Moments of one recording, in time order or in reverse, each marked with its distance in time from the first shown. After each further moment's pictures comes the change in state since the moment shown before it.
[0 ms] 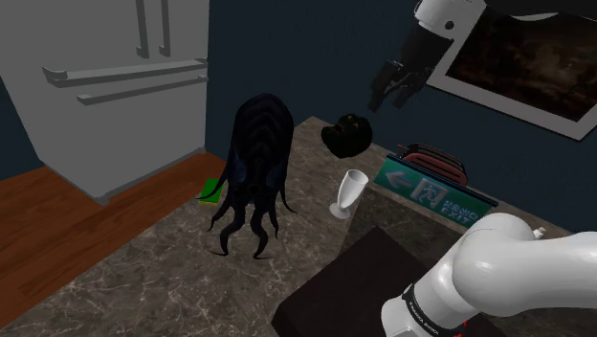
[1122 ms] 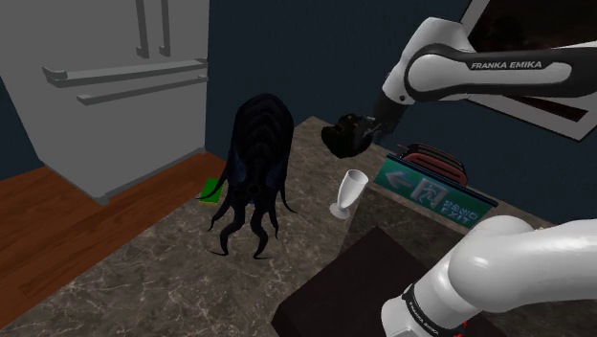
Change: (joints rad) arm -0.084 0.174 -0.208 -0.274 -0.089 0.435 -0.157
